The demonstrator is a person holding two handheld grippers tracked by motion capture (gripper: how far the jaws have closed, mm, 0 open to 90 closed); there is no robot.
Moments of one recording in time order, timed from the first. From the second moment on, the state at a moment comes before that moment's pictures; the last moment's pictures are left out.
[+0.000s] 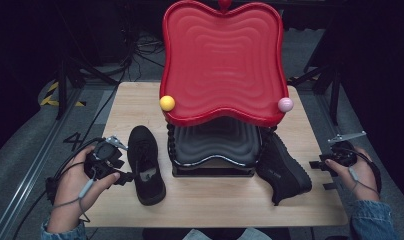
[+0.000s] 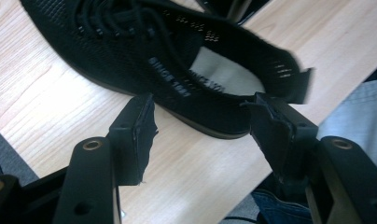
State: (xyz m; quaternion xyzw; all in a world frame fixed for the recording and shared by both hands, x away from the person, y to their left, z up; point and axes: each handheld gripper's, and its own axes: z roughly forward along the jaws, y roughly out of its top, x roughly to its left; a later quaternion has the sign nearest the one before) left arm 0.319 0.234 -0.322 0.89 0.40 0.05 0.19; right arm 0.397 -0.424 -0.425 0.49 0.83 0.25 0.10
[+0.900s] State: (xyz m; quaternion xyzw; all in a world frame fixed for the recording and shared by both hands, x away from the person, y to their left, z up) left arm 0.327 0.191 -0.342 0.93 0.31 -0.02 0.20; right arm 0.399 -0.421 -0.434 0.48 0.84 0.25 0.08
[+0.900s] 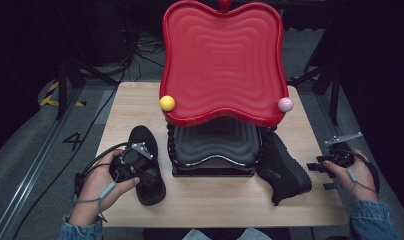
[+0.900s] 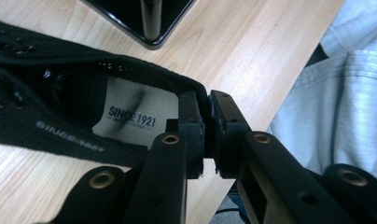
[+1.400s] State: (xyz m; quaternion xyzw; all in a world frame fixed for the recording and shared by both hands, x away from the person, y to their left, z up) left arm 0.333 0.170 -0.347 0.92 0.33 -0.02 0.20; right arm 0.400 -0.416 -0.437 0.48 0.84 0.24 0.08
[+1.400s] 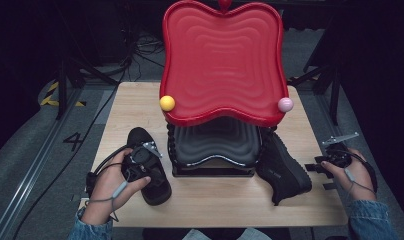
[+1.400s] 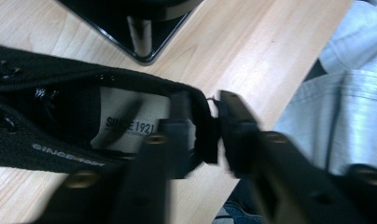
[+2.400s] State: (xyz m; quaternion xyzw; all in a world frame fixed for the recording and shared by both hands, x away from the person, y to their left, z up) left arm 0.348 0.142 -0.407 0.92 0.37 -0.07 0.11; right arm 0.399 -0.416 -0.436 0.48 0.84 0.25 0.09
